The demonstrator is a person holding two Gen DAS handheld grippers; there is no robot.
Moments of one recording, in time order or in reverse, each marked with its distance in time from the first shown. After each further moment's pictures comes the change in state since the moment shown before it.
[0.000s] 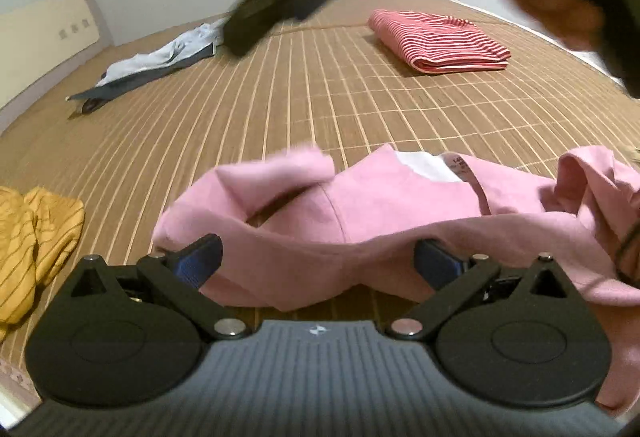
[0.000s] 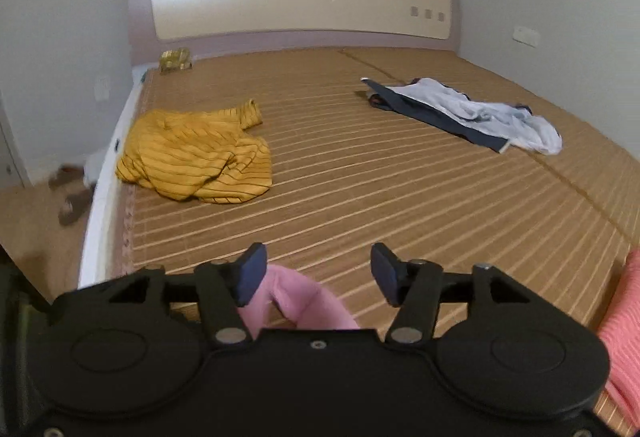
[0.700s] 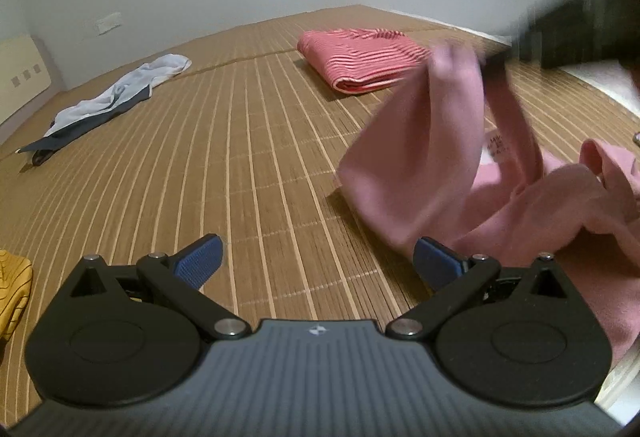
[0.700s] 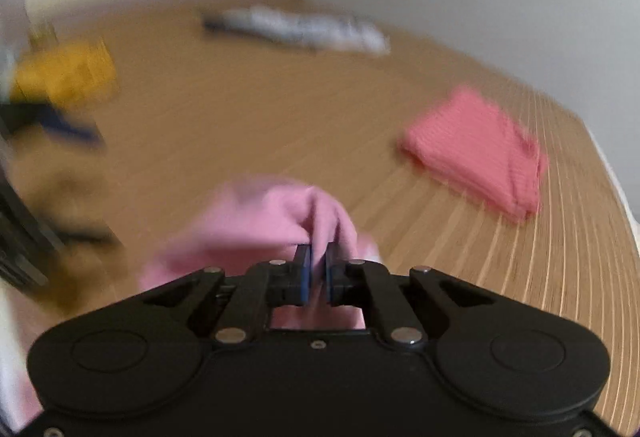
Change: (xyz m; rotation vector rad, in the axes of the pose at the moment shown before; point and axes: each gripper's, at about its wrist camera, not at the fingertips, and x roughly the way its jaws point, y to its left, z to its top) left arm 0.008 -0.050 0.015 0.101 -0.087 -0.108; right arm -0.117 -0.056 -0.163 0.144 0.031 -0.404
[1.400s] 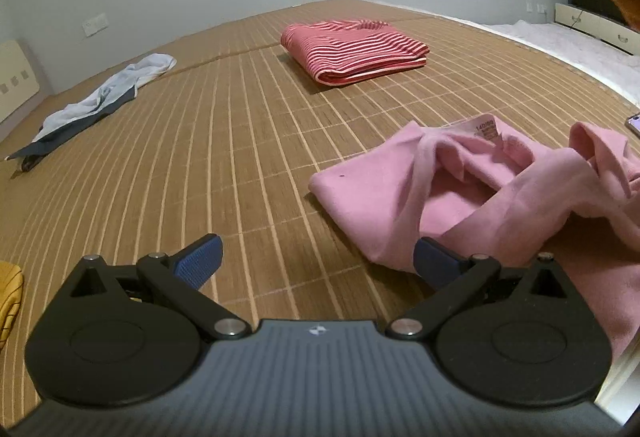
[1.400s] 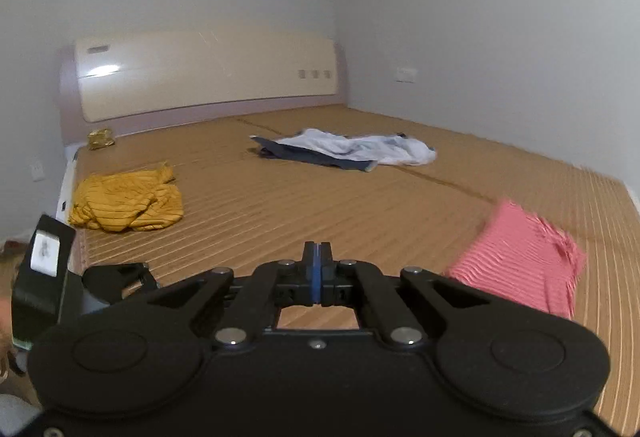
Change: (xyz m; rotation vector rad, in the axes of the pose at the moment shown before) left arm 0.009 -0.011 -0.001 0.039 0.034 -0.019; right arm -0.065 0.017 0.045 0.003 -0.223 0.172
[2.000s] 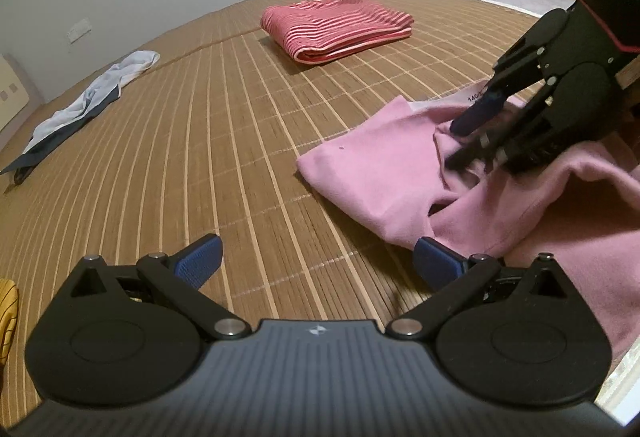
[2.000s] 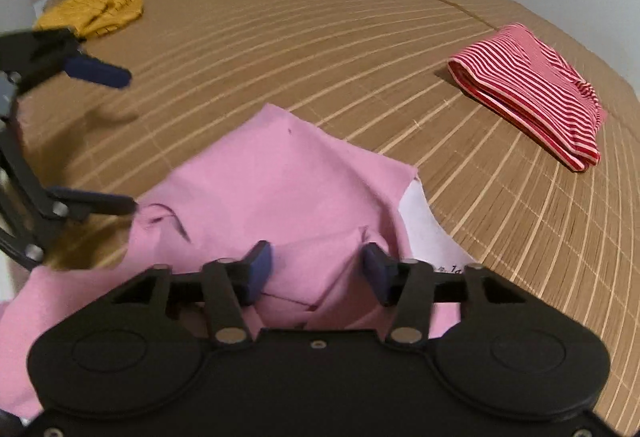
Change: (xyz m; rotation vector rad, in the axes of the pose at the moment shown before) left arm 0.023 -0.019 0.001 0.074 0.044 -0.010; right arm 0.073 -0.010 -0.115 -0.006 0.487 -0.088
